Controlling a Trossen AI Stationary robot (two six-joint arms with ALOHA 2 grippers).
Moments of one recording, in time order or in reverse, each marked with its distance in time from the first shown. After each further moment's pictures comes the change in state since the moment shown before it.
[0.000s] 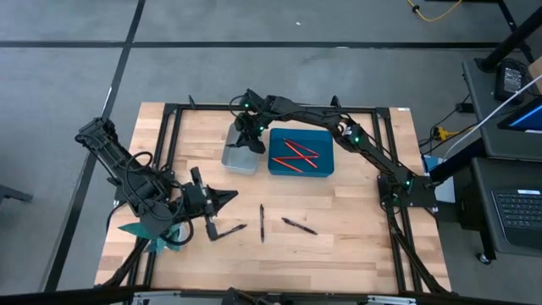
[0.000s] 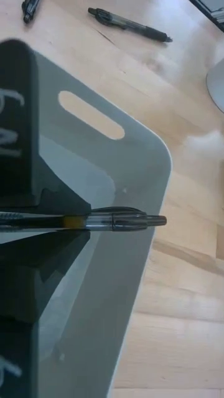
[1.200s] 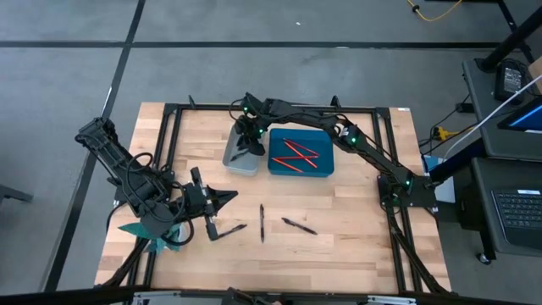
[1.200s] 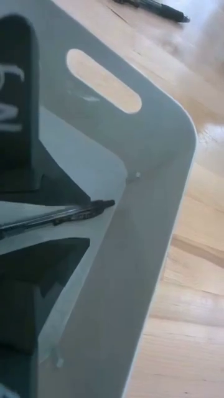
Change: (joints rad) left arm 0.000 0.000 0.000 -0.026 -0.001 0.001; right arm 0.001 0.047 0.004 0.010 0.013 -0.020
